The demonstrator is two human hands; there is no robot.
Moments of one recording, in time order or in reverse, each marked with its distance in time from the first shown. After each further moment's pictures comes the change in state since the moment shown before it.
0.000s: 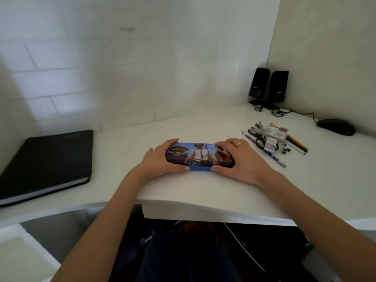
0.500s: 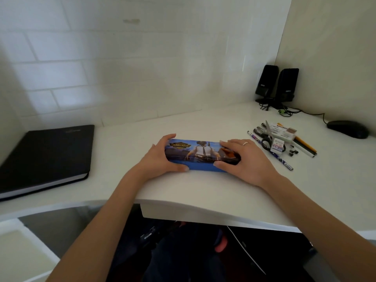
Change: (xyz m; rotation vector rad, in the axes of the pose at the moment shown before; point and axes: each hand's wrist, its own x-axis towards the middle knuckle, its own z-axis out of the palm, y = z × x) left_hand 0.001 -0.006 0.002 -0.130 0.046 -0.003; right_hand 0.004 0.001 0.004 0.111 0.081 0.043
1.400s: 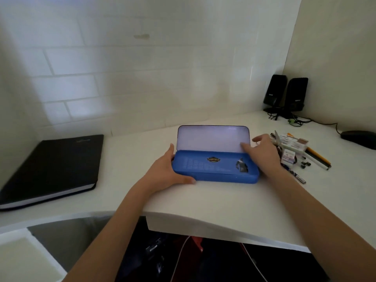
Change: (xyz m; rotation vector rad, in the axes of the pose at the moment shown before) left_hand 0.001 -0.004 0.004 -0.017 0.014 -0.079; right_hand 0.061 0.044 0.013 0.308 0.253 0.532
